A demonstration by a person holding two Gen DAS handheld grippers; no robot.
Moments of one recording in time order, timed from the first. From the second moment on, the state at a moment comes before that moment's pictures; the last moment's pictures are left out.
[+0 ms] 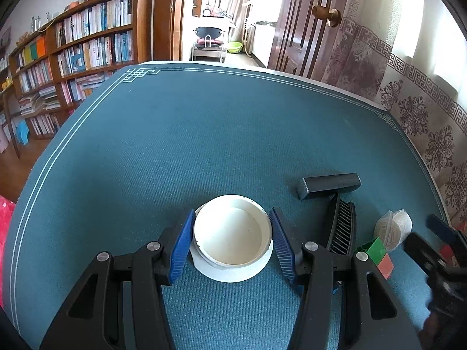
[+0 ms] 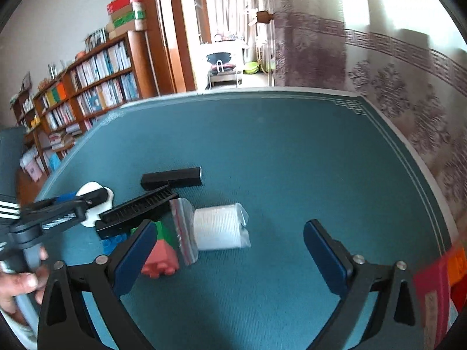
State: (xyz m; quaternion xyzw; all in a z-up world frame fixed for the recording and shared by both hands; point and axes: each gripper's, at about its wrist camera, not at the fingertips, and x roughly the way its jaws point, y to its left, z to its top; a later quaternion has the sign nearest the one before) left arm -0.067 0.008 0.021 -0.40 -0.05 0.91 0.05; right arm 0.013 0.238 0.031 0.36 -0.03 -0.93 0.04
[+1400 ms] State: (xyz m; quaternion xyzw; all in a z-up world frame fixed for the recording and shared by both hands) left arm -0.042 0.039 0.046 -0.37 -0.01 0.93 0.09; right arm 0.103 0.302 0.054 0.35 -0.07 -0.93 -0.02
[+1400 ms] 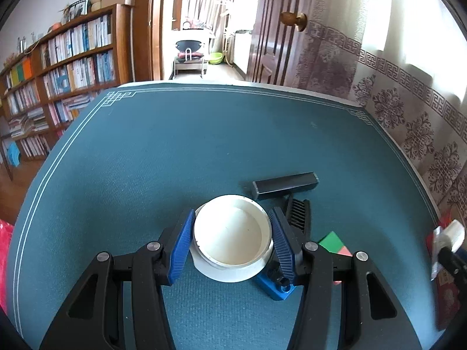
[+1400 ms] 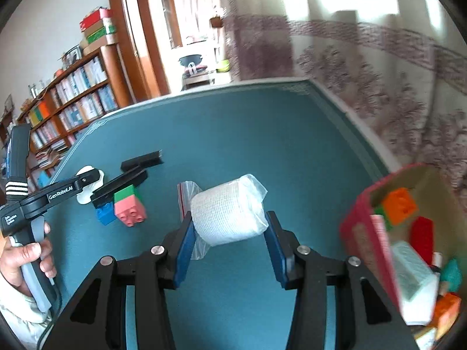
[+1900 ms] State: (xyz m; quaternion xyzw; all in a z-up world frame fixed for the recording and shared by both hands) left arm -0.022 0.052 0.067 -0.33 0.01 0.94 0.08; right arm 0.169 0.360 0.066 0.33 -0.09 -0.93 -0.12
